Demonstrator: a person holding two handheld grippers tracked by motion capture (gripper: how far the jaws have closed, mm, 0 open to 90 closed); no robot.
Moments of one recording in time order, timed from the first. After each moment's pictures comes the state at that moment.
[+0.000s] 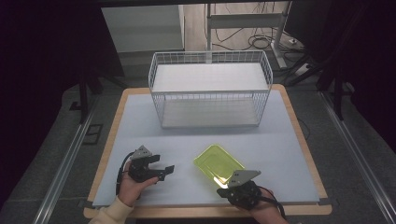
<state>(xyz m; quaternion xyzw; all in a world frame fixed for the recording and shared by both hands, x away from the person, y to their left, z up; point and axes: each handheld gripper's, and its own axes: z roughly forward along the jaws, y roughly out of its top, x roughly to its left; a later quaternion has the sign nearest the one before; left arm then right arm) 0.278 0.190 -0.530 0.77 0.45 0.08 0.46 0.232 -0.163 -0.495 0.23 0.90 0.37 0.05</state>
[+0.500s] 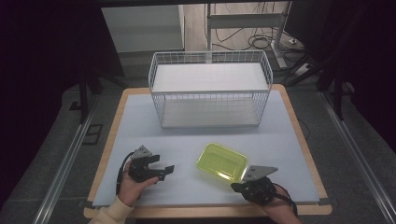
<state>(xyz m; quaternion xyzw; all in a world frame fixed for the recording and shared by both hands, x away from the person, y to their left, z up) 0.278 0.189 -0.530 0.77 0.45 0.08 0.45 0.243 -0.201 -0.493 0.27 0.89 0.37 0.08</state>
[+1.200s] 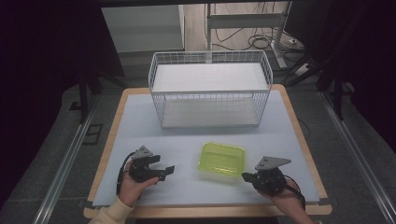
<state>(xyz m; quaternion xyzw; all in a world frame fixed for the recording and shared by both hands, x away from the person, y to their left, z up) 0.279 0.188 -0.530 0.77 0.45 0.08 0.45 0.265 -0.230 -0.489 0.32 0.87 0.37 0.10</state>
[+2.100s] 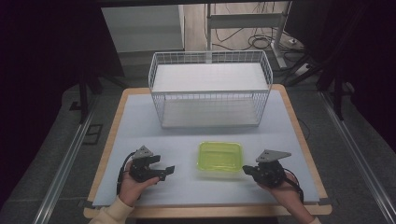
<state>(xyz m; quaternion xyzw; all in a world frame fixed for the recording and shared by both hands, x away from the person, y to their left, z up) 0.279 0.188 -0.532 0.77 0.45 0.08 0.44 0.285 -0.232 -0.490 0.34 0.86 0.38 0.11</state>
